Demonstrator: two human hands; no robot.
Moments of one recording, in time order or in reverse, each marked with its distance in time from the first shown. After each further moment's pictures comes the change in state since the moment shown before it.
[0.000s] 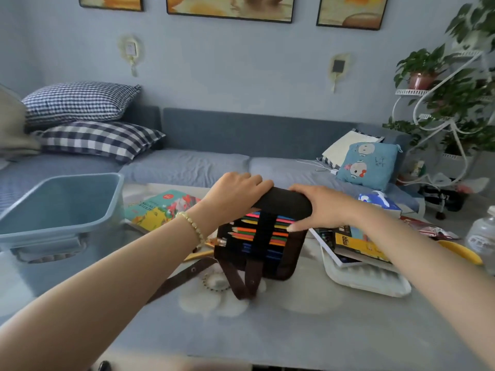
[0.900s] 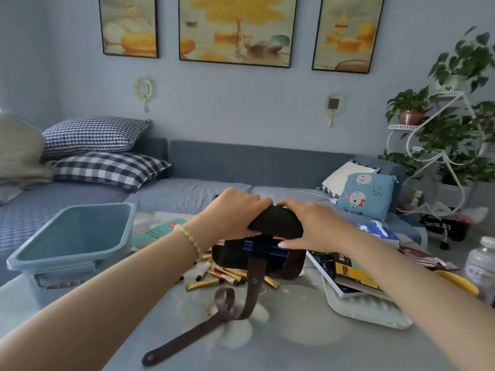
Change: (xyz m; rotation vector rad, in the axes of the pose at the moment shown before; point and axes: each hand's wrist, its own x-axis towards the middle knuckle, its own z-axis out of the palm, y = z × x) left_hand 0.010 -0.013 -0.058 -0.003 -0.138 -0.010; right_hand -0.013 -0.035 -0.018 -0.152 0.241 -0.161
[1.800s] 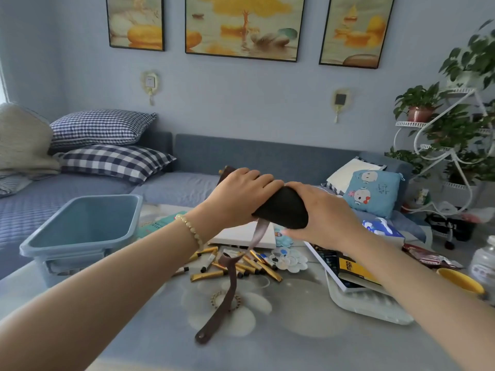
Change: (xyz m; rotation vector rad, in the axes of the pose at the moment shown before) left_hand -0.002 -0.004 -0.015 0.060 0.120 -0.013; right_hand -0.006 -0.011 0.001 -0.089 0.332 -0.026
